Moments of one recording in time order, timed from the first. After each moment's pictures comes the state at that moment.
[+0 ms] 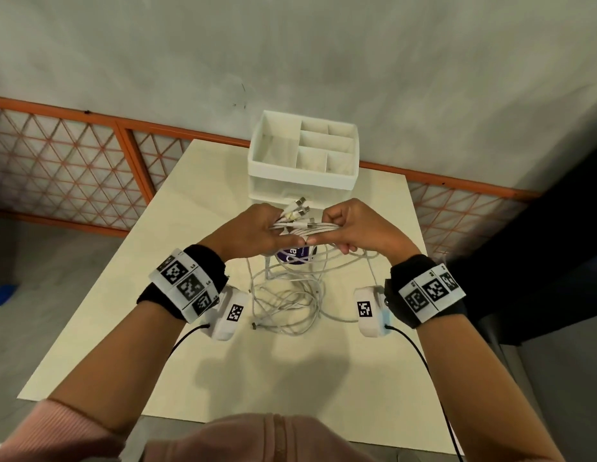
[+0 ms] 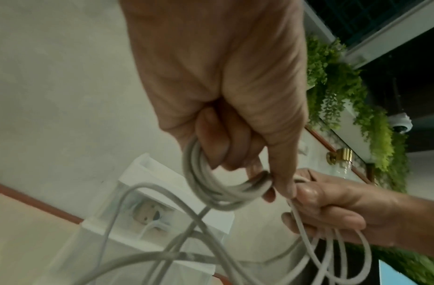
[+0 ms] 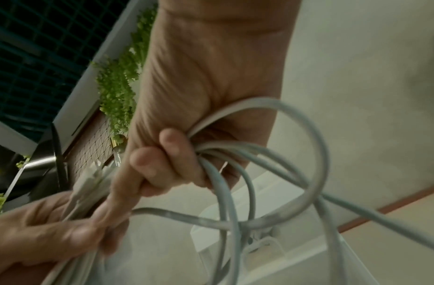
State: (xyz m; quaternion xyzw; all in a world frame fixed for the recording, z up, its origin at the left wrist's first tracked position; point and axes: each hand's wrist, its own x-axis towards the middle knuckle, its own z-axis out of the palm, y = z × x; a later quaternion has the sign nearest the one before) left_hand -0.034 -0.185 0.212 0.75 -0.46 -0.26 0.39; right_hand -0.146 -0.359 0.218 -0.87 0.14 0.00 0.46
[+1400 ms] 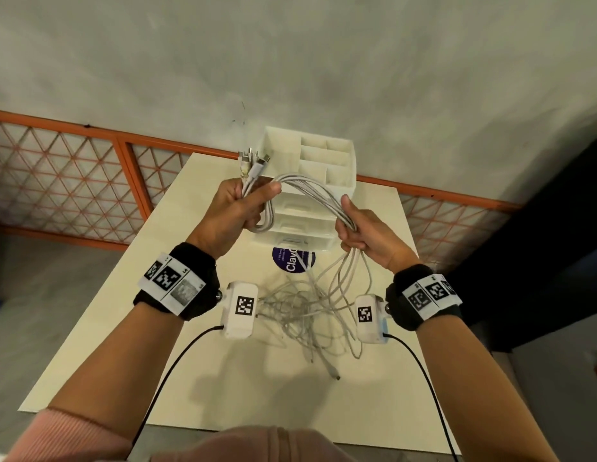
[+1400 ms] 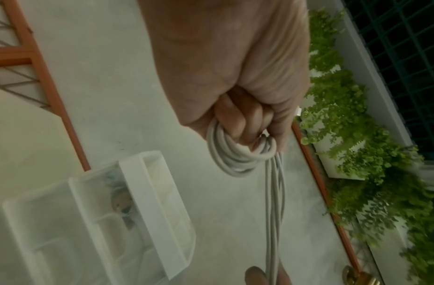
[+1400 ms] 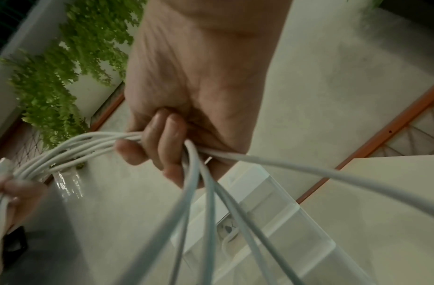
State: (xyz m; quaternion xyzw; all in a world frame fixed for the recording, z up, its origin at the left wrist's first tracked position) left_hand -0.015 -0.162 0.228 0.56 -0.34 -0.24 0.72; right_hand -0.154 -0.360 0.213 -0.75 0.16 -0.05 0.64
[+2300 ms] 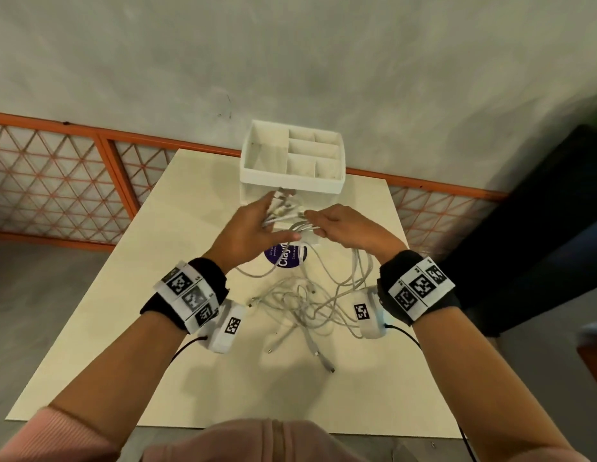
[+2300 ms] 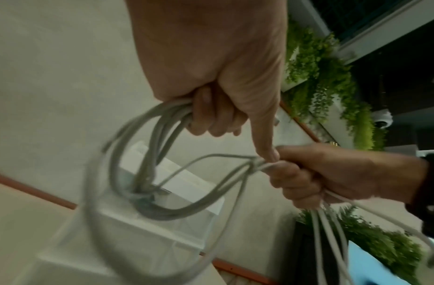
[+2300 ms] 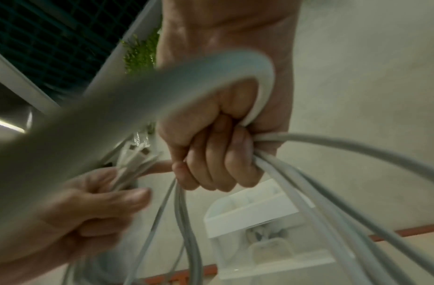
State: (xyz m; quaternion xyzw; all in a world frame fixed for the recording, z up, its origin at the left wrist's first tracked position) left_hand -0.025 -0.182 0.190 0.71 -0.45 -0.17 0.51; right_hand -0.143 -0.341 0.231 -0.92 0.20 0.02 0.34
